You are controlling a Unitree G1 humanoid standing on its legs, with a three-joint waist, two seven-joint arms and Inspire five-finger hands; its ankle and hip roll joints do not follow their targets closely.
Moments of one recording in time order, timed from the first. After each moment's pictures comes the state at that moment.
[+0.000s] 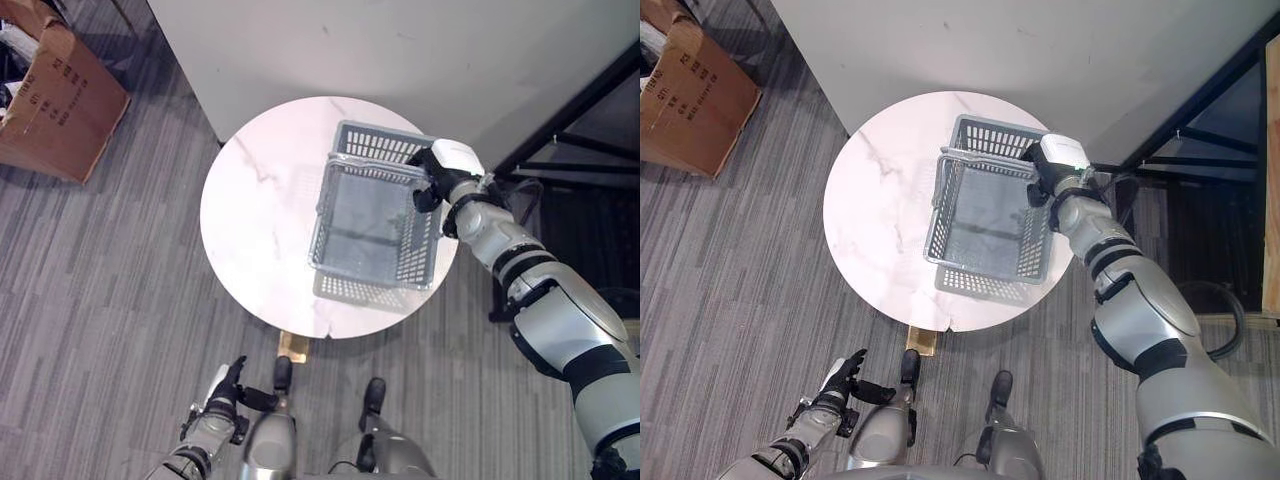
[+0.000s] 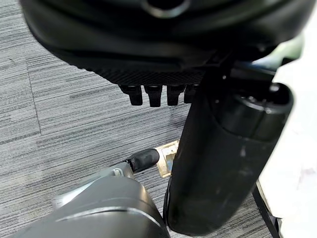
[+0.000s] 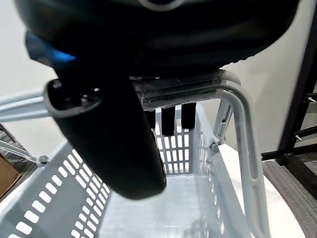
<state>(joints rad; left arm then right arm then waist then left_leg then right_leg) -0.20 0.26 -0.43 1.21 -0.10 -0.14 0.22 -1.13 -0.53 0.77 1.21 -0.22 -0.08 -0.21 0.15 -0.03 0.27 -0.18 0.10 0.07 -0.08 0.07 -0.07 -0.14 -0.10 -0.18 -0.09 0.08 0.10</state>
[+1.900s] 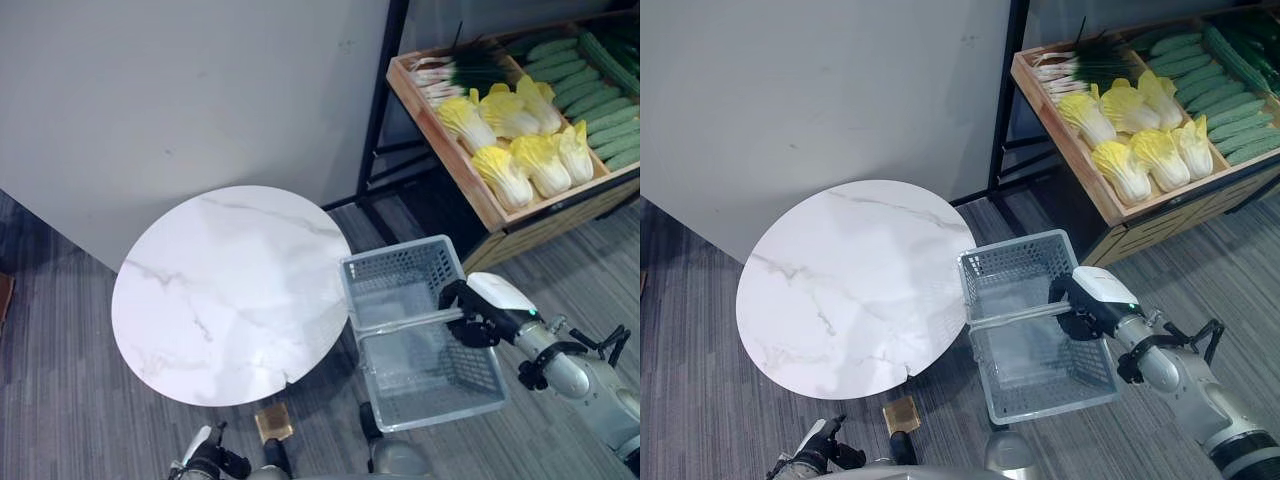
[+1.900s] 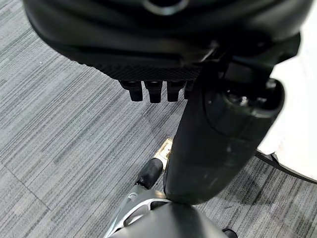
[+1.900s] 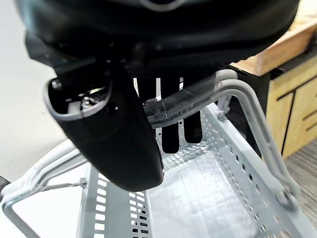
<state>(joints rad) -0.03 0.24 -0.22 1.27 0.20 -0.07 0.17 0.15 -0.92 0.17 0.08 -0.31 -0.20 -0.01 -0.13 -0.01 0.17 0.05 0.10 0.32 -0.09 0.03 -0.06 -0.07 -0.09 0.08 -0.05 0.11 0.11</state>
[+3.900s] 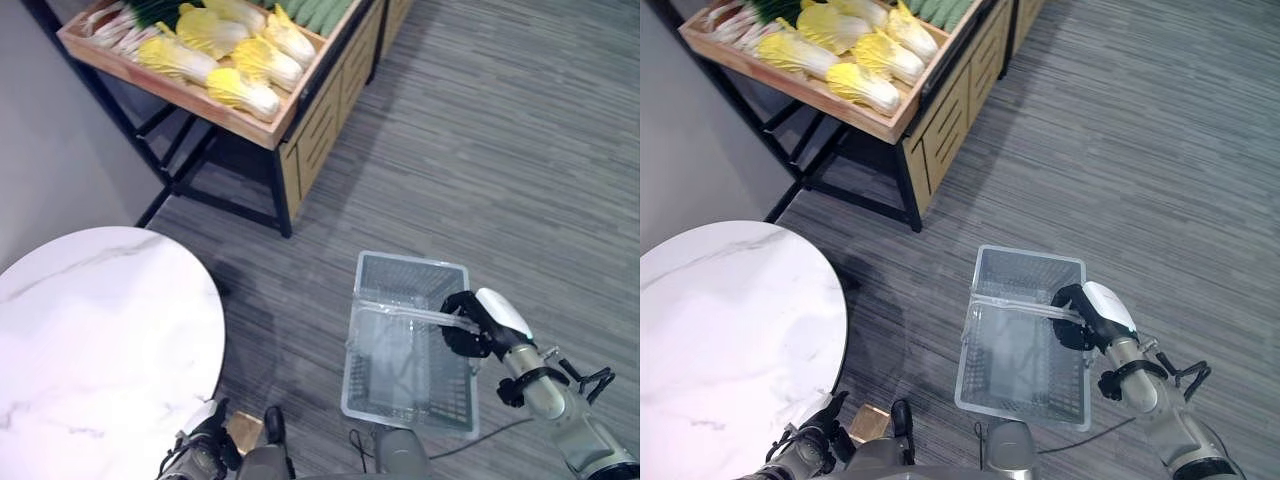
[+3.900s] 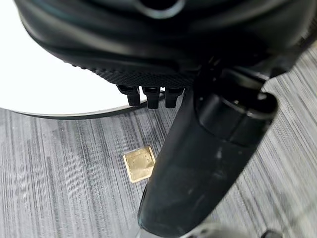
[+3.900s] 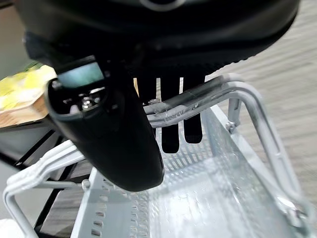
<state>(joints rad) -0.10 0.29 -0.28 1.26 0.25 -0.06 0.24 0.17 -0.68 0.14 0.19 -0.30 -0.17 -0.11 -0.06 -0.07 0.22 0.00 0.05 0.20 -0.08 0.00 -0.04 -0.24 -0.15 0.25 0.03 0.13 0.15</state>
